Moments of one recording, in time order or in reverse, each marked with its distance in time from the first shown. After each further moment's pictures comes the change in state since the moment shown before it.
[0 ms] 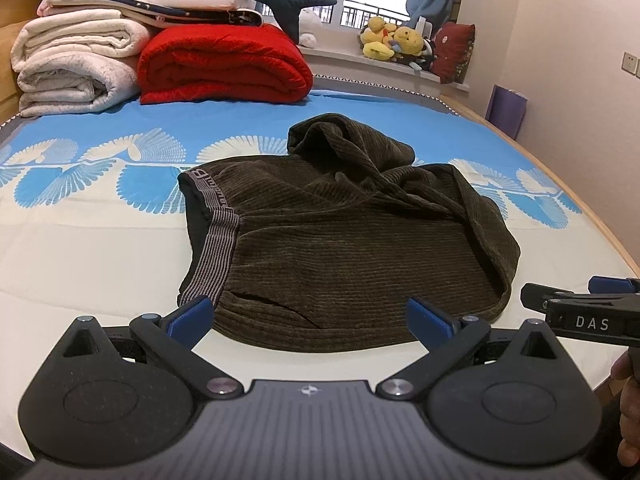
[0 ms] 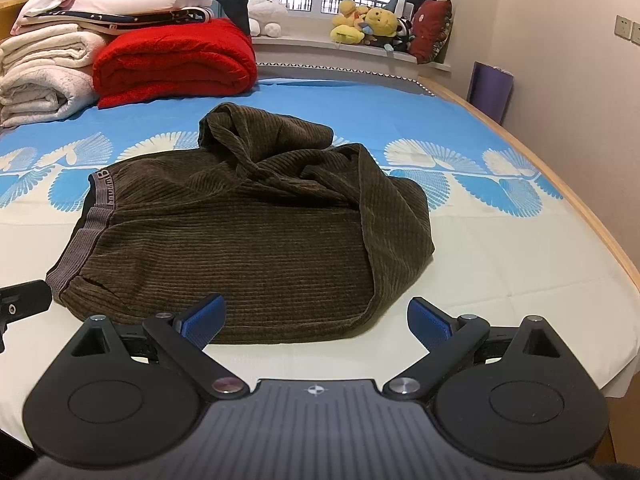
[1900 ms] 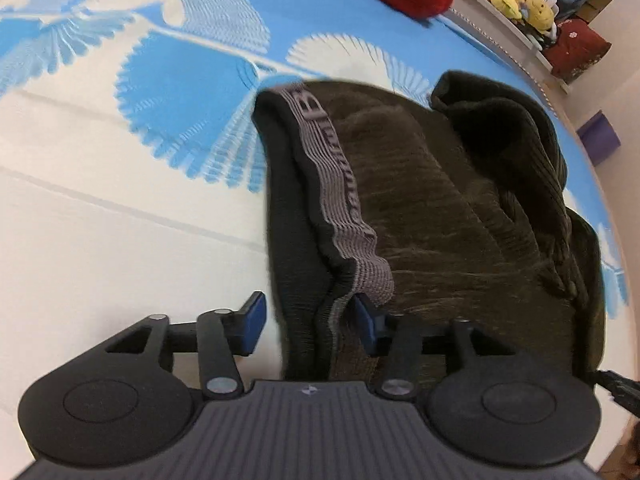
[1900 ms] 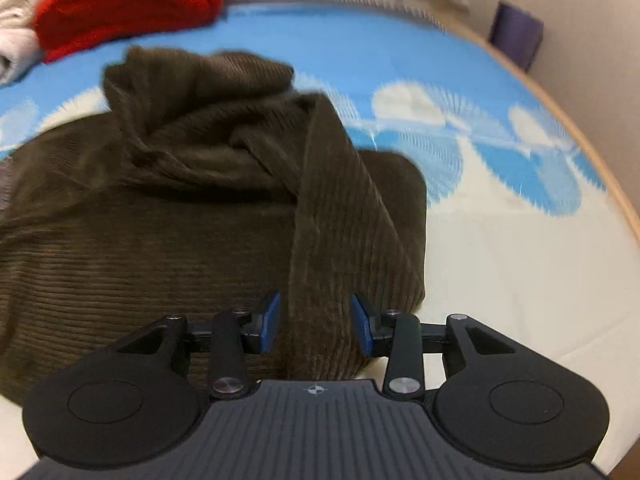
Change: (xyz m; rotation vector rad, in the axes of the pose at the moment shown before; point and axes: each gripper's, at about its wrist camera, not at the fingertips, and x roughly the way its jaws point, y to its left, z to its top) left arm 0.246 0.166 0.087 -0.349 0.379 -0.047; right arm 0.202 -0.079 0.074 -0.049 0.276 -0.034
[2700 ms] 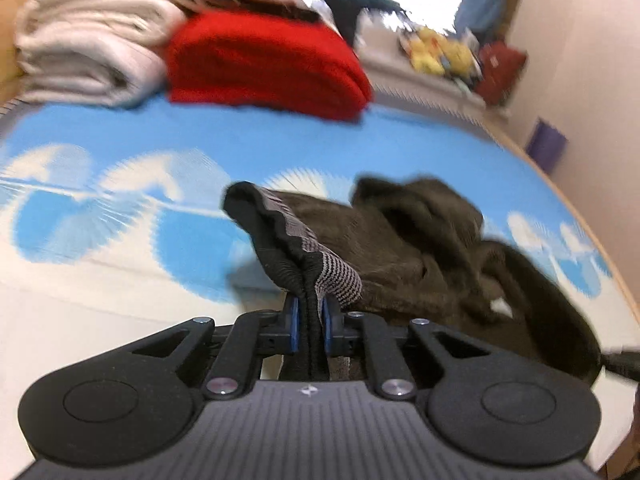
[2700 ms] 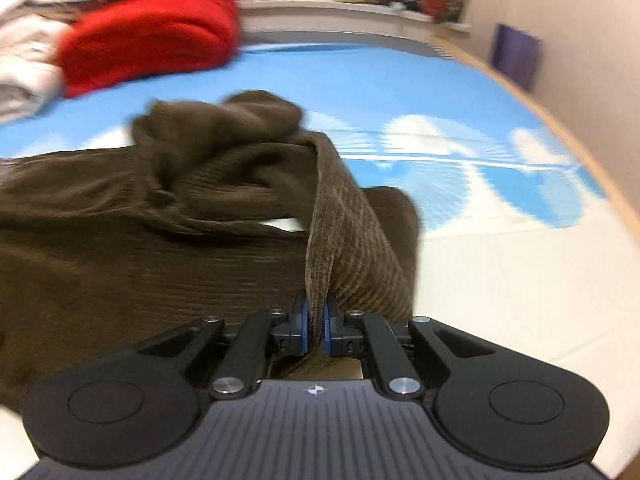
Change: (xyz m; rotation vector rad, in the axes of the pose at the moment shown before) left arm -0.182 -0.024 -0.024 0.243 -0.354 0.055; right arm -0.082 0.019 -0.034 0.034 -0.151 0.219
